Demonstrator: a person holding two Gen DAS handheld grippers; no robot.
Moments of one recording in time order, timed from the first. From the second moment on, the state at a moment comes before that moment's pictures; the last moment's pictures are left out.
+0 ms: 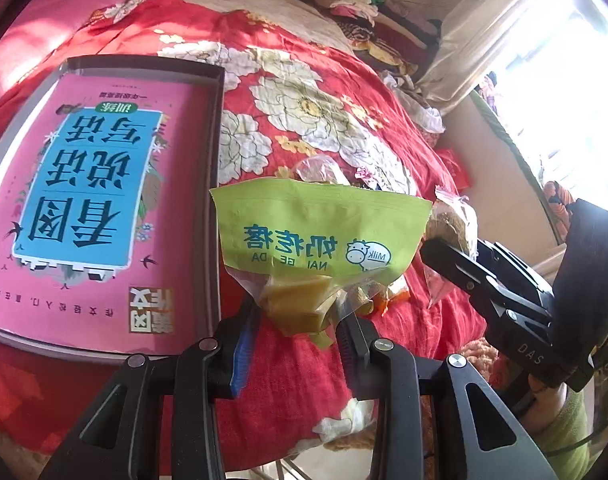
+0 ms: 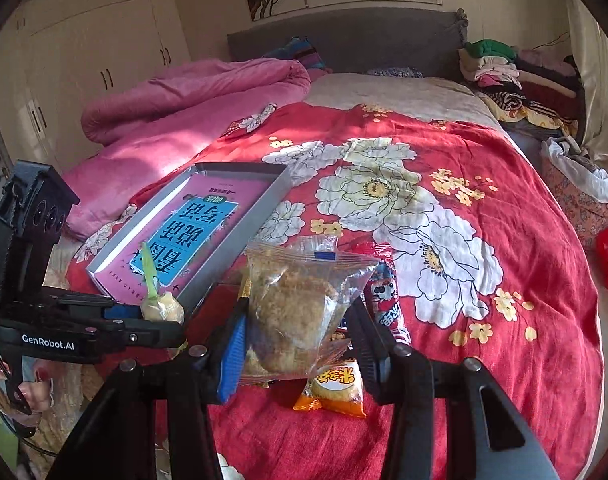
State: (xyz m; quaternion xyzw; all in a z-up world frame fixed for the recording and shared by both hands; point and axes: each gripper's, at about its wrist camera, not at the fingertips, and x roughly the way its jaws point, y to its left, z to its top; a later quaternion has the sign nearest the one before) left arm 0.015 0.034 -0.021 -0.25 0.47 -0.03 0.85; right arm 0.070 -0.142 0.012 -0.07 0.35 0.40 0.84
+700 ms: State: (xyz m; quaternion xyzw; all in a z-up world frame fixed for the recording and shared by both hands) left arm -0.014 0.092 -0.009 -0.27 0.44 0.02 0.86; right arm 0.033 -0.089 0.018 -0.04 0.35 0.43 0.83
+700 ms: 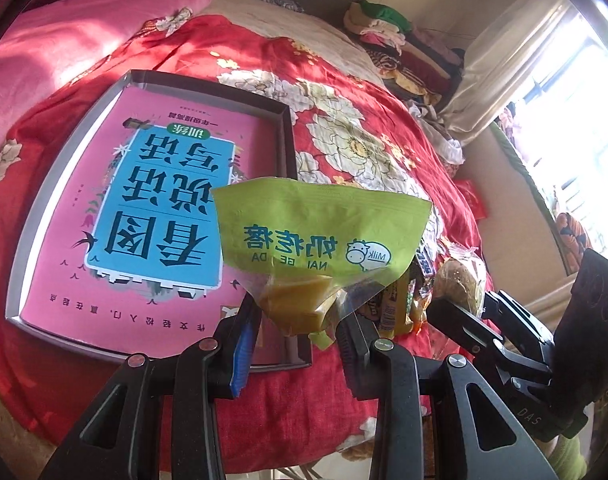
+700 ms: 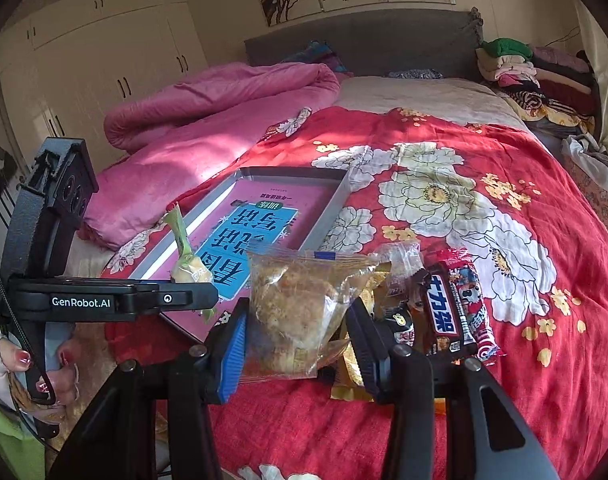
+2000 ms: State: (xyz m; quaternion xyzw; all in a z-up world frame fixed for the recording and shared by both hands) left arm -0.019 0.187 -0.024 -0.31 0.42 0.09 0.85; right arm 0.017 0.019 0.003 -0.10 0.36 0.46 0.80
